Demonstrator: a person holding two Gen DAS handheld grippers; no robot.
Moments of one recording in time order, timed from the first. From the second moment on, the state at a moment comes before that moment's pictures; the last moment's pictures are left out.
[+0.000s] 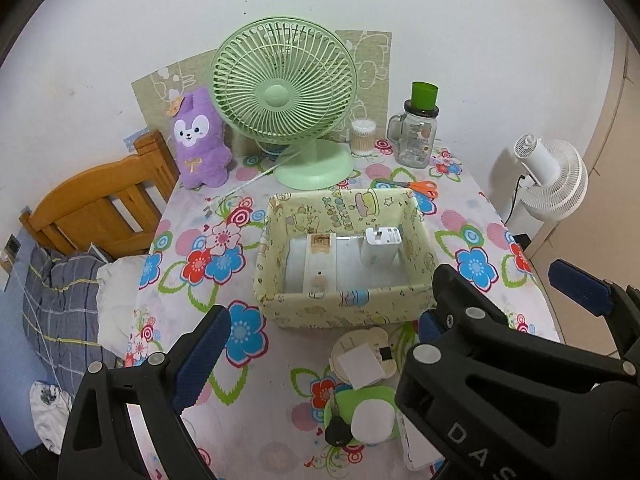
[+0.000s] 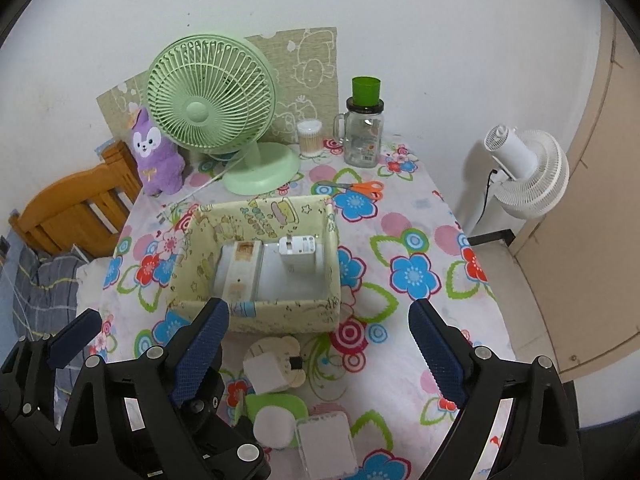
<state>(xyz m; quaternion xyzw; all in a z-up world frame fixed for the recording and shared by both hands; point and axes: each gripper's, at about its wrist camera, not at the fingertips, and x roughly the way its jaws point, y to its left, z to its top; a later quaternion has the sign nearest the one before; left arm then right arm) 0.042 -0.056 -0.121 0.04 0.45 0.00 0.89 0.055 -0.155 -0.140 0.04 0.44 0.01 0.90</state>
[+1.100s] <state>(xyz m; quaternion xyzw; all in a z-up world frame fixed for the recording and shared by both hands) 0.005 -0.057 -0.189 0.02 0.46 -0.03 0.89 0.018 -0.155 -0.204 0.03 0.44 0.02 0.90</state>
